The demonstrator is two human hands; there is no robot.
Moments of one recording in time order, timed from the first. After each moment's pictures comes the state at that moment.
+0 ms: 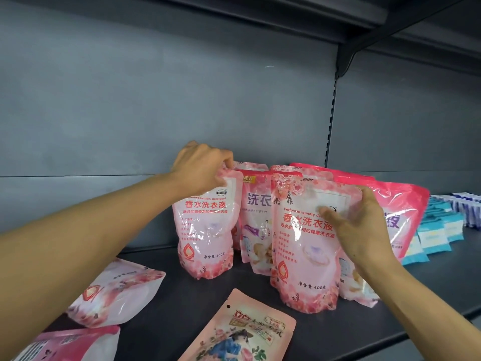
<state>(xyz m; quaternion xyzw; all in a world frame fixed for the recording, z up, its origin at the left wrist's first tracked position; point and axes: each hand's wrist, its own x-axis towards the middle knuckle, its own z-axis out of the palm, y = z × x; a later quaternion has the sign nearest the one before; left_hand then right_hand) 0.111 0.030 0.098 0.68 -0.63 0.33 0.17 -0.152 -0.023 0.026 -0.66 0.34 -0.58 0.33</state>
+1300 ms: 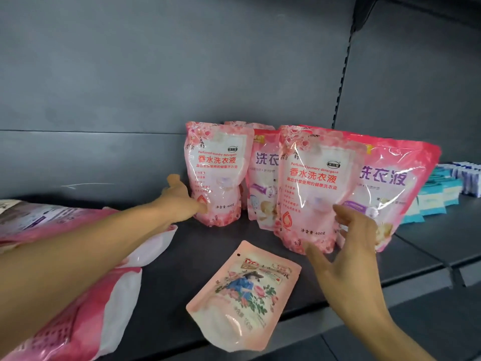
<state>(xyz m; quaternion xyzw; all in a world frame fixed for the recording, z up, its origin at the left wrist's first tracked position) 0.120 0.088 -0.016 0.81 -0.40 -0.17 0.39 -0.153 0.056 -0.064 -0.74 0.39 -0.52 0.17</state>
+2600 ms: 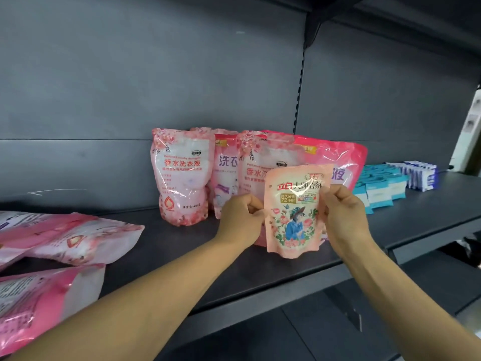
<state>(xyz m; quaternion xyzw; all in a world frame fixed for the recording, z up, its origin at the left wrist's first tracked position) -0.054 0.062 -0.027 0.64 -0.52 -0.15 0.54 -0.207 -0.005 -0.018 -0.54 0.33 -0.60 0.49</state>
